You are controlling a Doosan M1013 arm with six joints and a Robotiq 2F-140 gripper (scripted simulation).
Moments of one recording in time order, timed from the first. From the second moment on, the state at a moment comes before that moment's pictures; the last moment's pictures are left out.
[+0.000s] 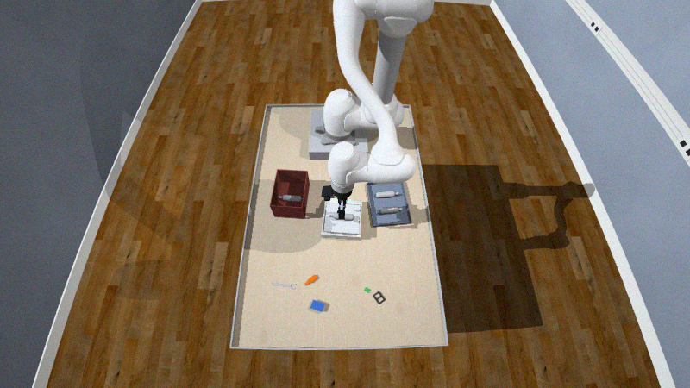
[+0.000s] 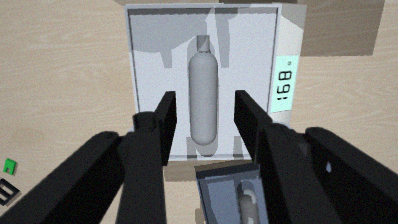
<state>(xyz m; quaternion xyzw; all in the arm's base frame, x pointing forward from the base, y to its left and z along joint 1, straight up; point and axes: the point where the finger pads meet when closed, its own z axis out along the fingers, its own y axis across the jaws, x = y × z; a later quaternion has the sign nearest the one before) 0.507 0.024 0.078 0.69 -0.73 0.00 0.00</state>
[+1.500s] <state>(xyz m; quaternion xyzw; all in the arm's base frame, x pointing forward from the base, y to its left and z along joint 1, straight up) 0.508 0.024 0.035 0.69 -0.73 0.00 0.00</state>
